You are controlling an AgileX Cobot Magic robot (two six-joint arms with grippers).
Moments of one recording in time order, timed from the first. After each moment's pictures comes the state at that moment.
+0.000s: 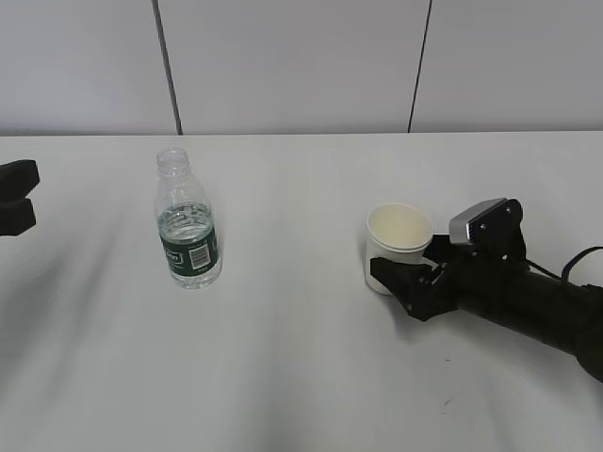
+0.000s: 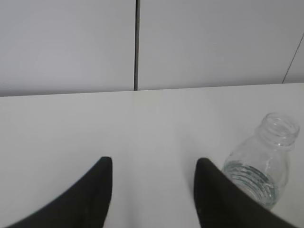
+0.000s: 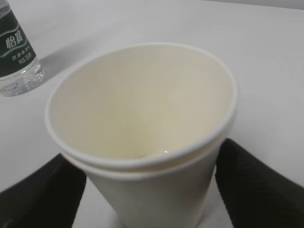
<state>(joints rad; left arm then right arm) -0.19 1.17 -0.34 0.07 -0.51 -0.09 0.08 2.16 -0.65 -0.62 -1.15 0.17</state>
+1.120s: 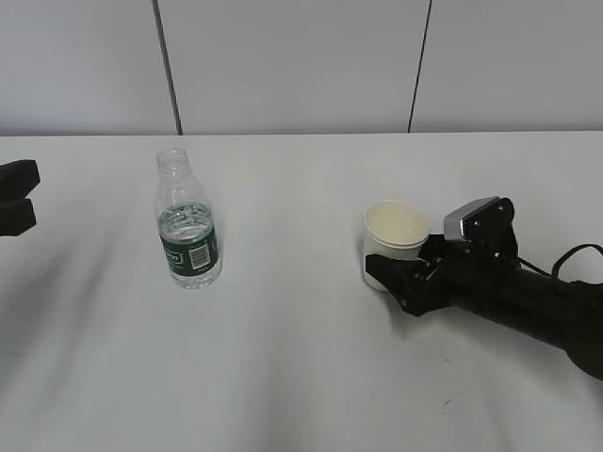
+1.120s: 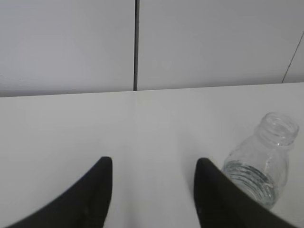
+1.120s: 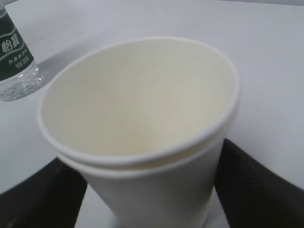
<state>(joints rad) -0.19 1.17 -0.34 0.08 -0.51 -0.09 0.08 2.19 -0.70 -0.64 -1.15 0.20</state>
